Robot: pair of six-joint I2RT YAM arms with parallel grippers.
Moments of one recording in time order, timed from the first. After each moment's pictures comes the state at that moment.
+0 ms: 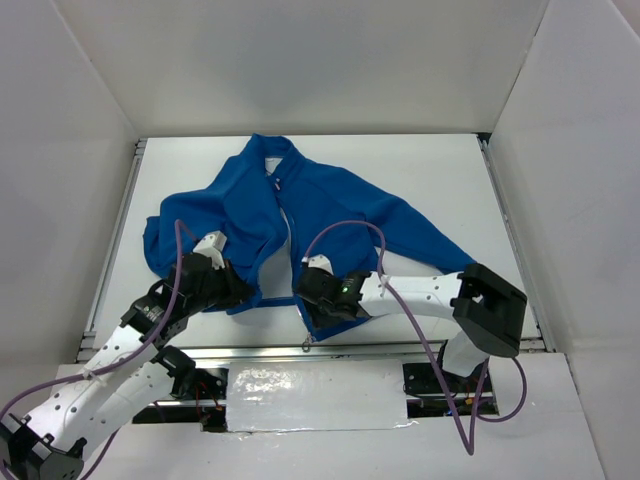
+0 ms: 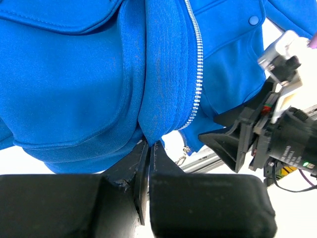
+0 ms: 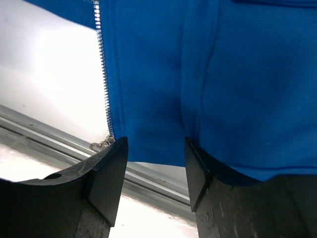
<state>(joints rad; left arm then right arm) -0.53 0.64 0.55 -0.53 0.07 -0.69 1.13 1.57 0.92 -0.50 0.20 0.70</state>
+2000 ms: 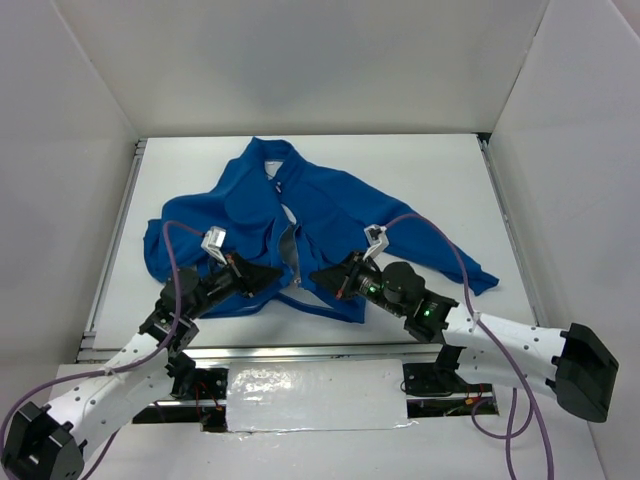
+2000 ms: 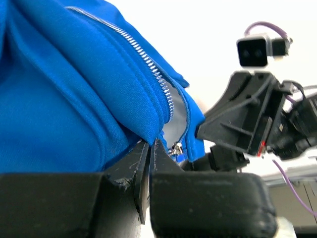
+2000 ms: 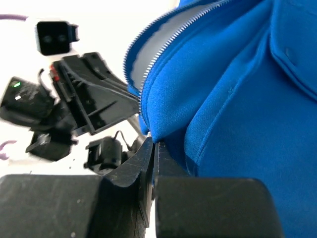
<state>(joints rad) -0.52 0.63 0.28 0.32 0.32 -0.87 0.98 0.94 0.45 0.38 0.09 0.95</state>
